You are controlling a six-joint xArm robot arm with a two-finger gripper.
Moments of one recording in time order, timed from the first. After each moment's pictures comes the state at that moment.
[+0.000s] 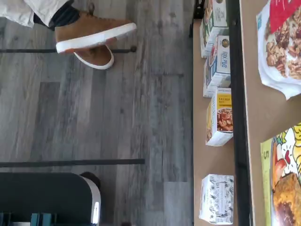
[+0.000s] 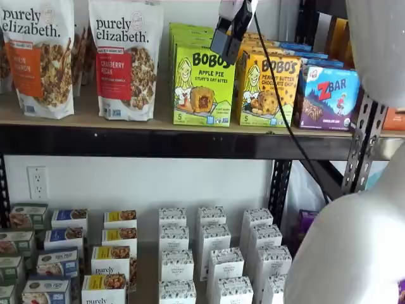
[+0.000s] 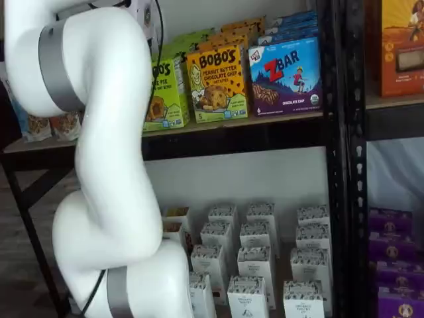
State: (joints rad) arm 0.19 -0.23 -1.60 0.33 1.81 -1.29
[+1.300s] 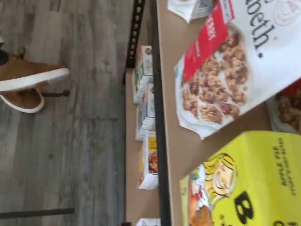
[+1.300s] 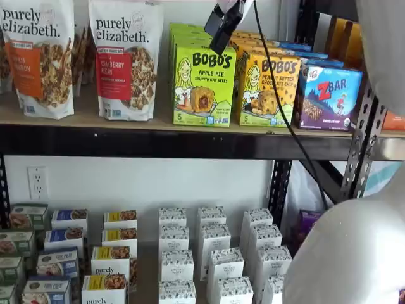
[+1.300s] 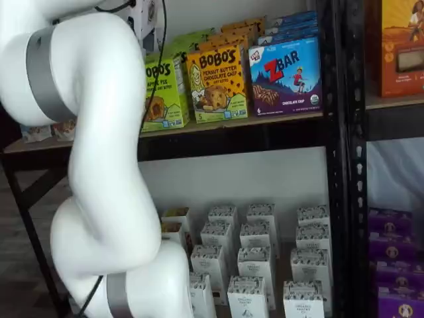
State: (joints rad) arm 0.15 -0.32 -1.46 0.42 1.52 -1.34
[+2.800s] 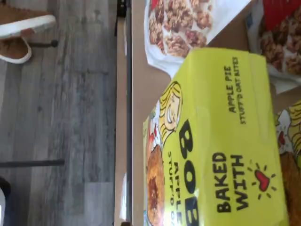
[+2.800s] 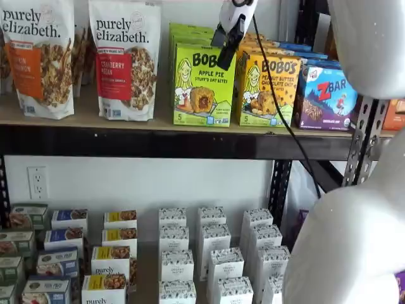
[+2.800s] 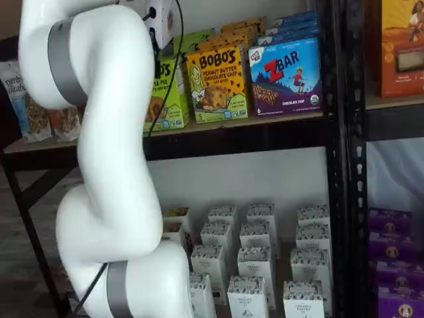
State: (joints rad) arm 0.13 -0.16 -1.55 0.30 1.51 -1.40
